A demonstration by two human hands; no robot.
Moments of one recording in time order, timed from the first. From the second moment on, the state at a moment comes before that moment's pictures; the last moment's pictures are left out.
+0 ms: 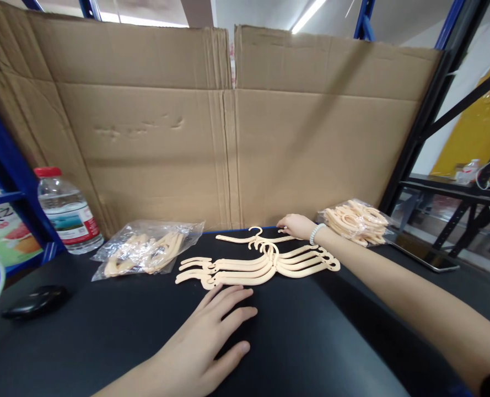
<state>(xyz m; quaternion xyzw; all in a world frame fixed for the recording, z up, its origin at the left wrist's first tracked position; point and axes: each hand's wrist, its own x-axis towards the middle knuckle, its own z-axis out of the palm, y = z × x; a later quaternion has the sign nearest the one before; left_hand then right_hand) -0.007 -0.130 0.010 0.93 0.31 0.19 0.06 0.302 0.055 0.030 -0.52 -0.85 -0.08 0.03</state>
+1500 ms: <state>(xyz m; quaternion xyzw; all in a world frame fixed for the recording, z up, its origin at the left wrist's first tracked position) 0.012 -0.126 0.010 0.58 0.38 0.47 0.55 0.243 -0.047 0.053 -0.43 -0.82 0.12 0.37</state>
